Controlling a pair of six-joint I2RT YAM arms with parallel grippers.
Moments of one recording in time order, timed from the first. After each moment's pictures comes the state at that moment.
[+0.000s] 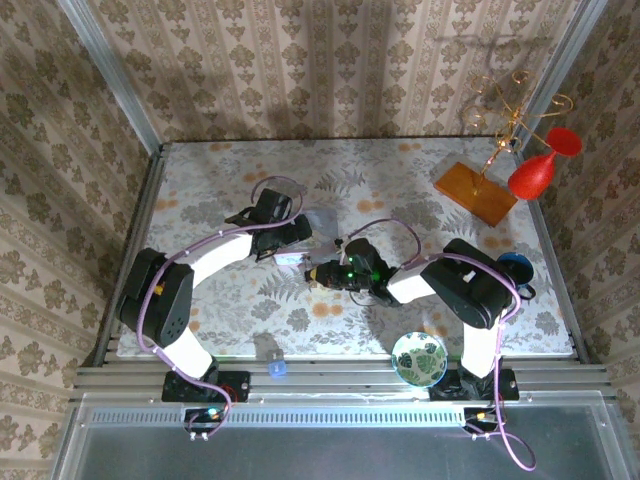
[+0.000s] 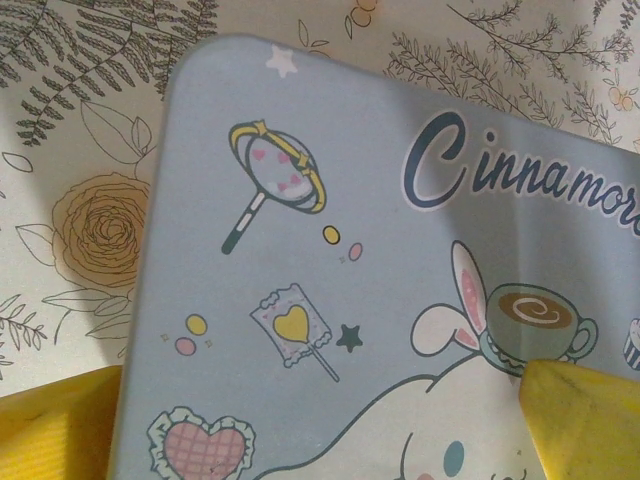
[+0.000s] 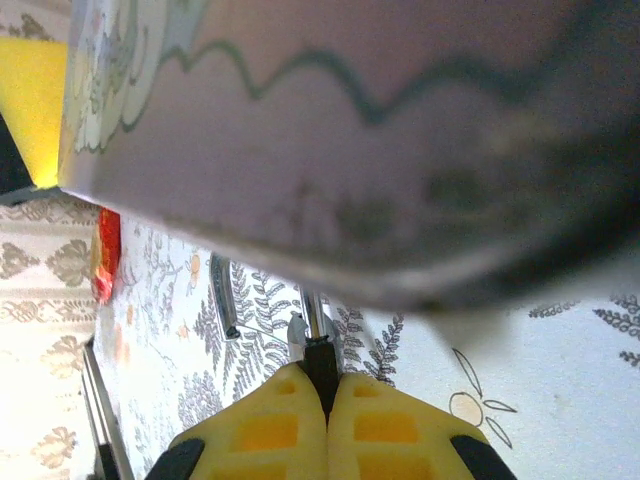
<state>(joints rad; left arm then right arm) -0.55 1.64 1.02 -0.35 -0.02 -0.76 0.74 1.88 0.71 0.61 -0.31 0.97</state>
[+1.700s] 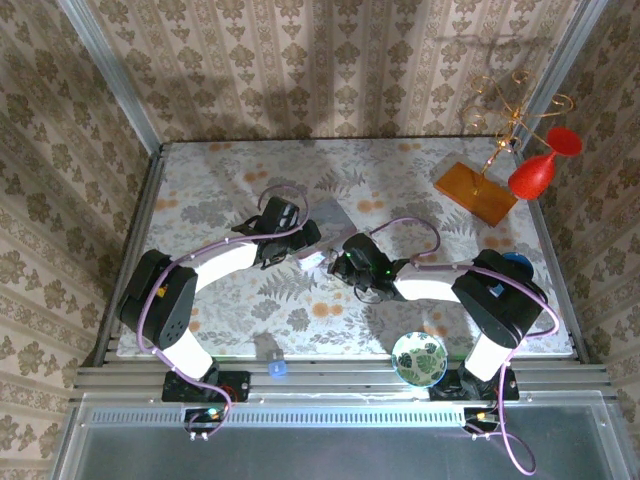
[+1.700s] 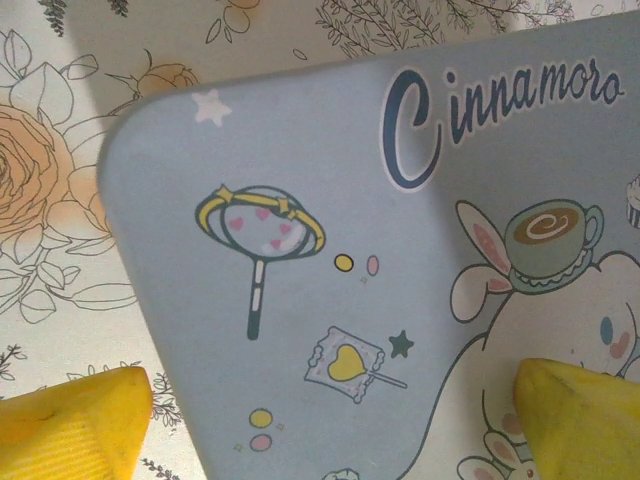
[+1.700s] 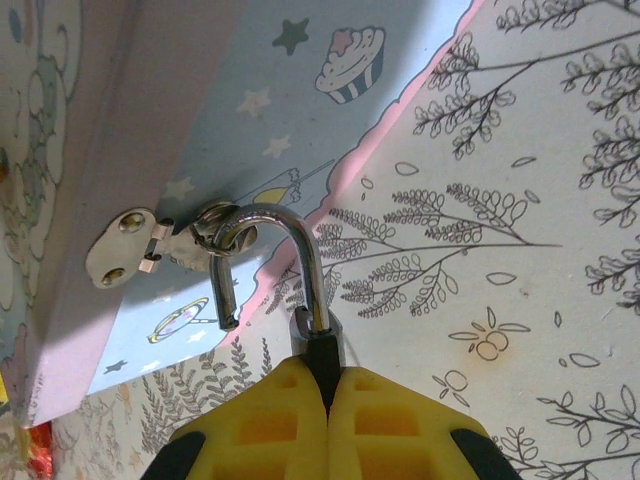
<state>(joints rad) -0.60 1.63 0.96 -0.24 0.01 -0.84 0.74 1.69 0.77 0.15 0.03 1.21</state>
